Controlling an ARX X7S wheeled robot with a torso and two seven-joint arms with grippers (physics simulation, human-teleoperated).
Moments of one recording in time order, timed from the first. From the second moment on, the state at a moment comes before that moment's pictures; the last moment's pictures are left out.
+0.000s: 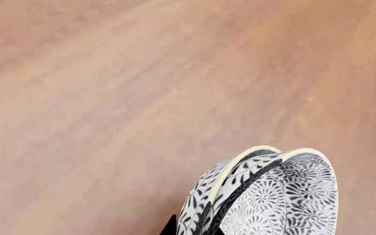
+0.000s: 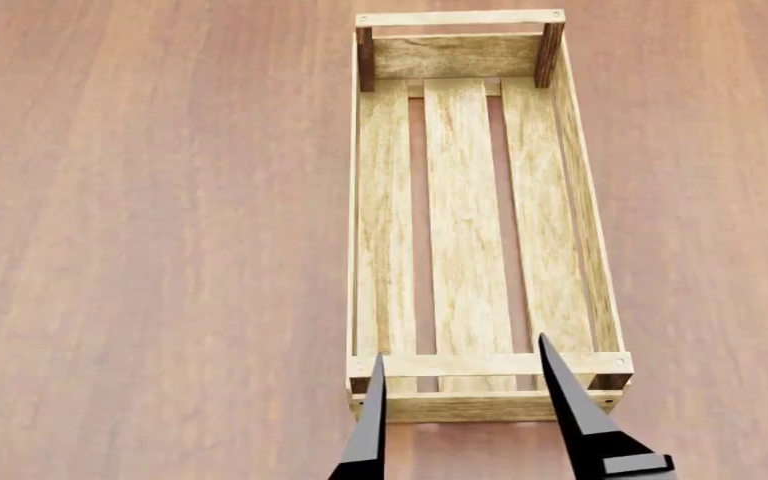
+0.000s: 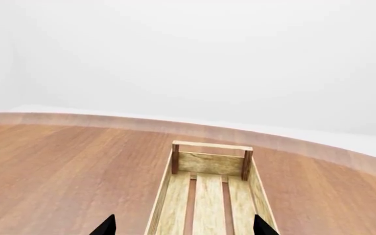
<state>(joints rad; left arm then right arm) 0.09 -0.51 -0.31 0.21 -1.19 -0.44 -0.56 0.15 0.48 -0.47 -0.87 0.35 0.49 0.61</state>
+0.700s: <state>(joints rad) -0.02 -0.60 -0.09 0.55 -0.91 -0.37 -0.43 0.15 0.49 -0.47 -0.87 0.35 0.49 0.61</state>
